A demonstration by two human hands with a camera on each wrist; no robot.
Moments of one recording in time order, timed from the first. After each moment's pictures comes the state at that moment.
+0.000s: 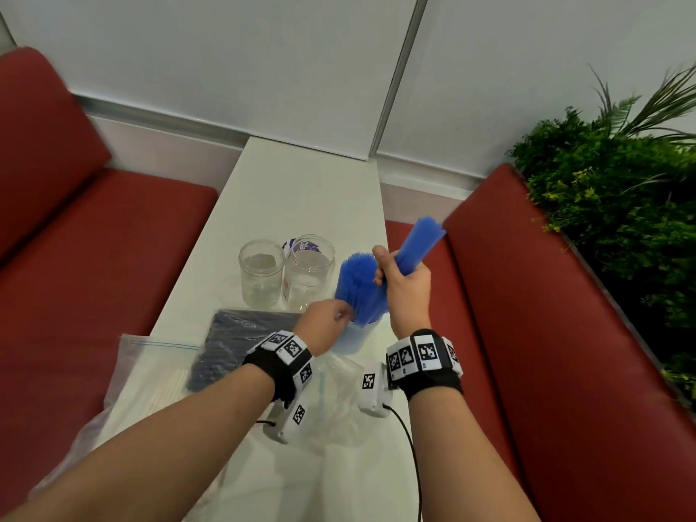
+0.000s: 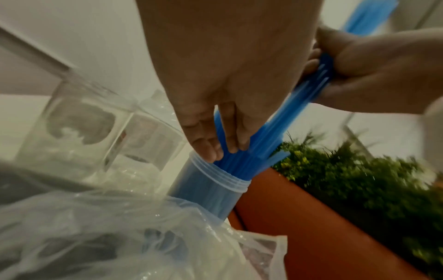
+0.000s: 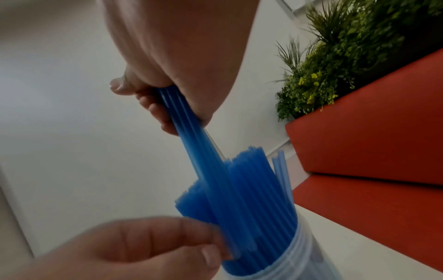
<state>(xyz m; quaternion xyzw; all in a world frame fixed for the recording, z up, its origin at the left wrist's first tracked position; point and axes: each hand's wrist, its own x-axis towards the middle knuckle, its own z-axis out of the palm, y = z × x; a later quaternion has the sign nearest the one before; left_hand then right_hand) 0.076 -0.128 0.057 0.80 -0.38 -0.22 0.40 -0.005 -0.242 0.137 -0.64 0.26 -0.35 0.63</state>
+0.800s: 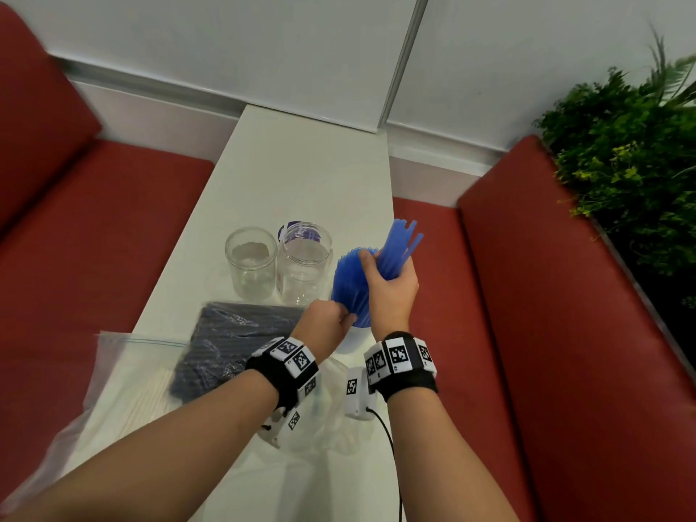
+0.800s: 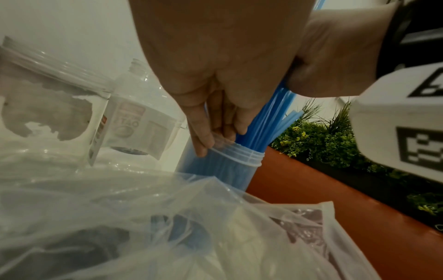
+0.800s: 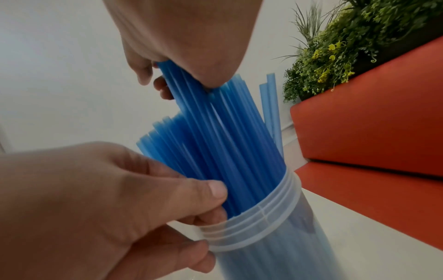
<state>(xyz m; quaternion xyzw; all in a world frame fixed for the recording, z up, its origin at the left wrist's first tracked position) 0.083 -0.166 0.027 0.85 -0.38 -0.18 0.30 0.033 -0.263 0.078 -0.63 0.33 -0.39 0.59</state>
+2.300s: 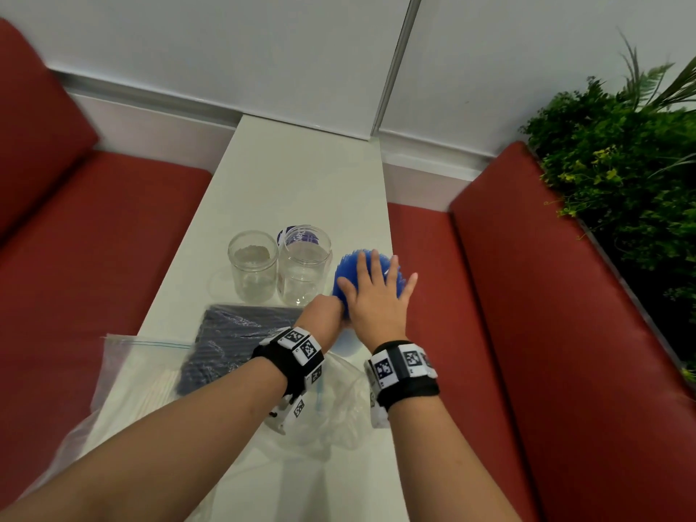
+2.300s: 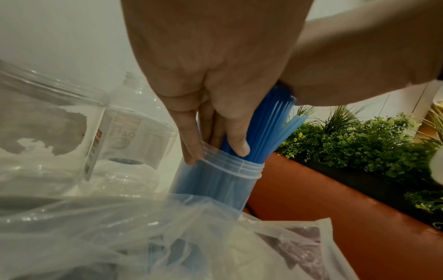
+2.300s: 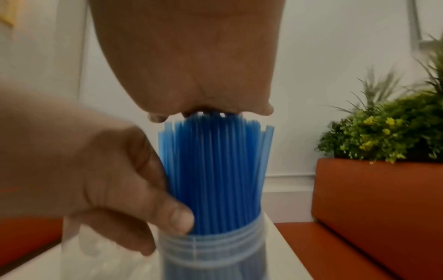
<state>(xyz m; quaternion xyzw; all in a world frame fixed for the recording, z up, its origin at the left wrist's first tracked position) 0.085 -0.158 0.051 0.87 -0.37 -0.25 0.24 0.019 -0.247 0.069 -0.94 0.32 -0.04 0.07</state>
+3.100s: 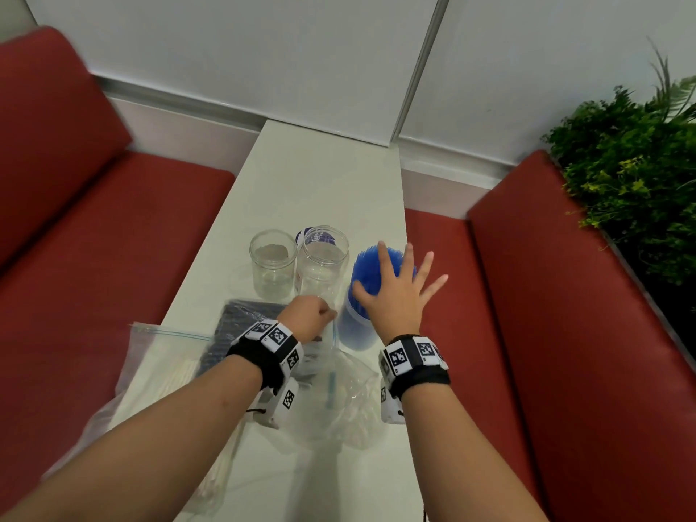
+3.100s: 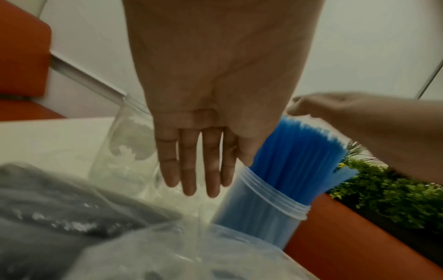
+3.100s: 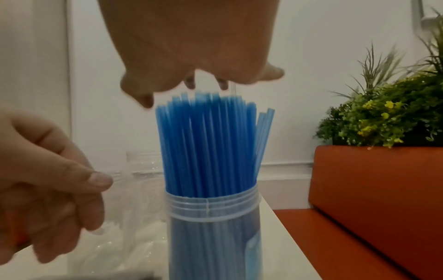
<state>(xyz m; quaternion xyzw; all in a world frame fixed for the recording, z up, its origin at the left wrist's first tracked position) 0.116 -0.110 0.040 0.86 -0.32 -0.28 0.27 0.022 -0.250 0.074 -0.93 0.34 -0.10 0.07</state>
